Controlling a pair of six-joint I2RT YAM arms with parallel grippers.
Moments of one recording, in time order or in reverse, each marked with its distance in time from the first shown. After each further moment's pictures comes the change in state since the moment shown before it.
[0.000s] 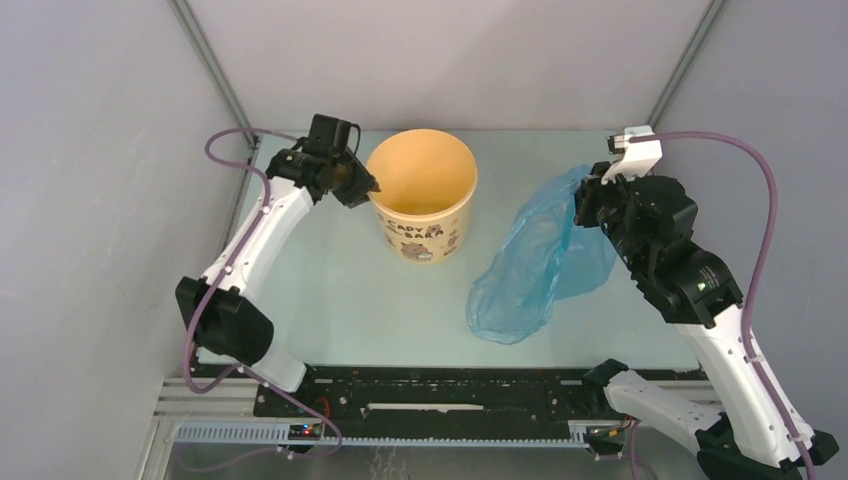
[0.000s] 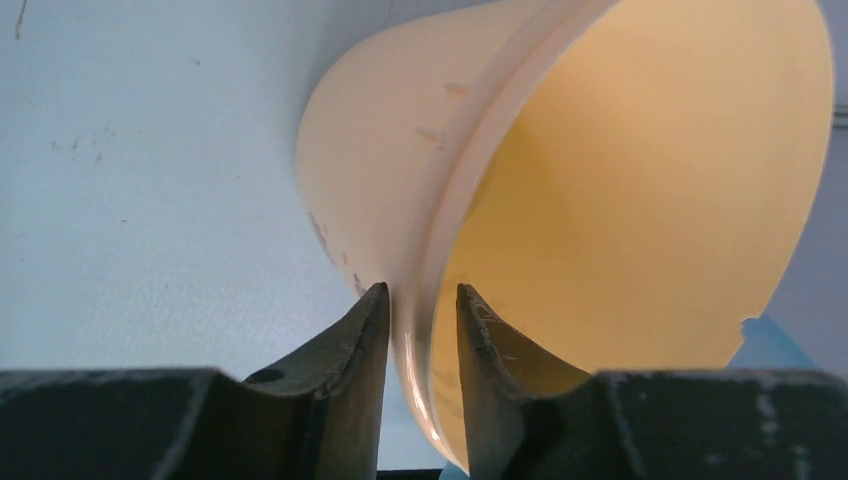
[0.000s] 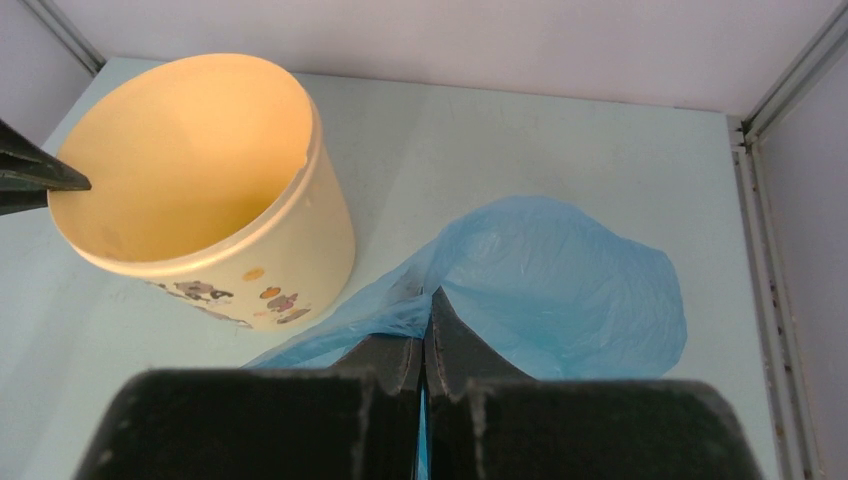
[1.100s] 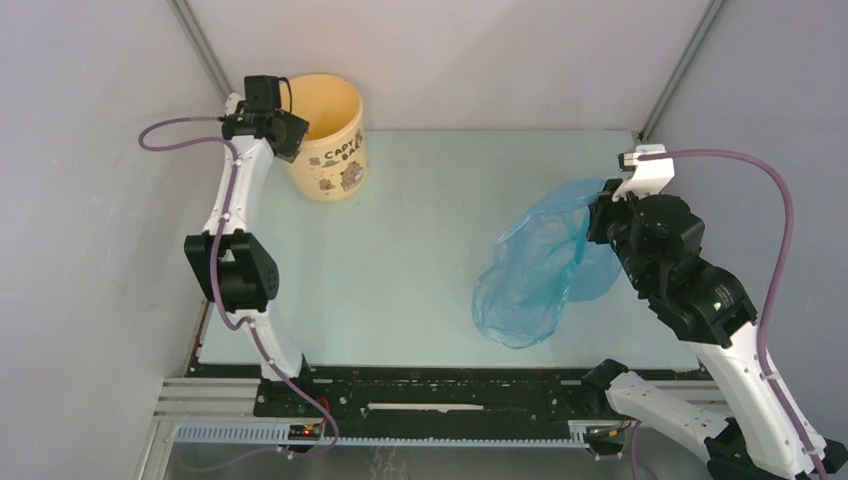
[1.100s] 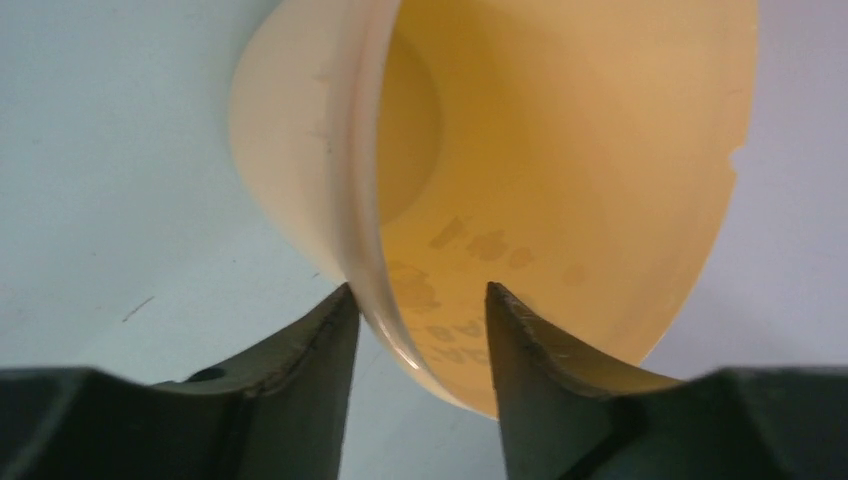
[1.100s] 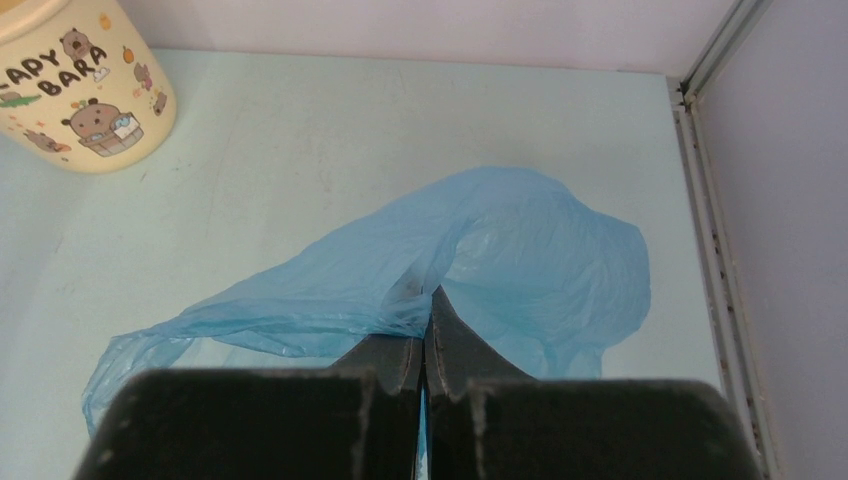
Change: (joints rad) left arm 0.370 0.312 0.346 0.095 -0.139 -0.127; right arm 0.071 -0.073 -0.023 -0.107 0.164 0.014
